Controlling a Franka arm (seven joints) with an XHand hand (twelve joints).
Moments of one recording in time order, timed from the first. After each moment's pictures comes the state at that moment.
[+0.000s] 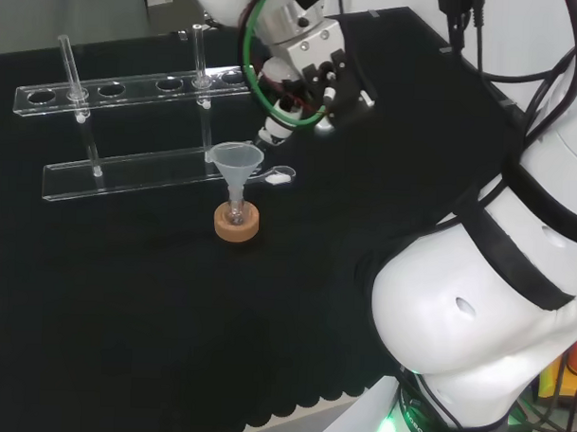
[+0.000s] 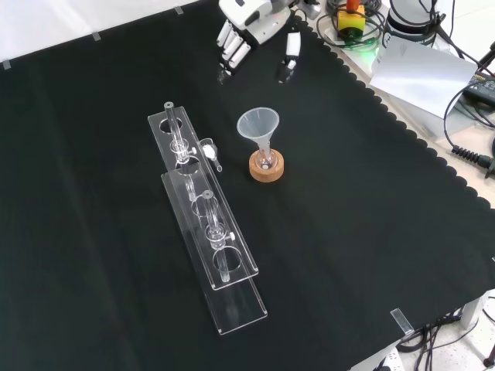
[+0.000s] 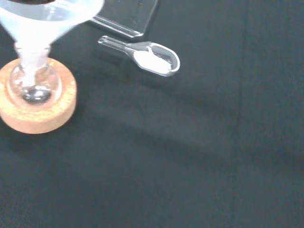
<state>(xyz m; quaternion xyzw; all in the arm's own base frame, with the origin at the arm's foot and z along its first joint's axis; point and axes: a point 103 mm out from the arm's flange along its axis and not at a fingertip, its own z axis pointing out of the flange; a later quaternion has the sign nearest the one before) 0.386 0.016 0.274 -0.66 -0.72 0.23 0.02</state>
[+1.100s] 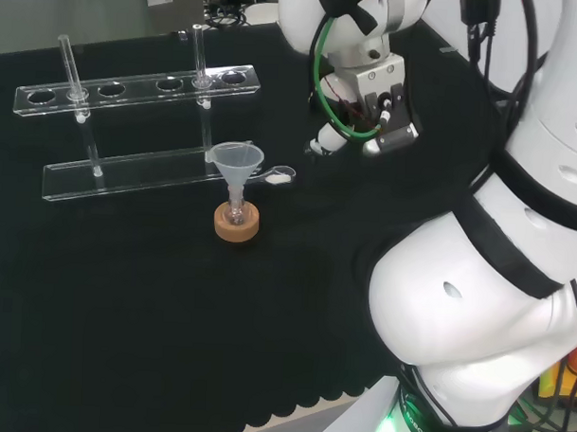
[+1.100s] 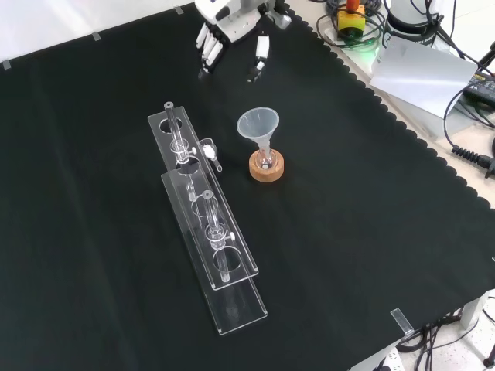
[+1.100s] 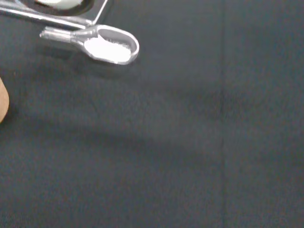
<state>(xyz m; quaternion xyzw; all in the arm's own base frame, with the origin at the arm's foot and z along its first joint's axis) 0.404 -0.066 0.204 -0.67 -0.72 0.15 0.05</state>
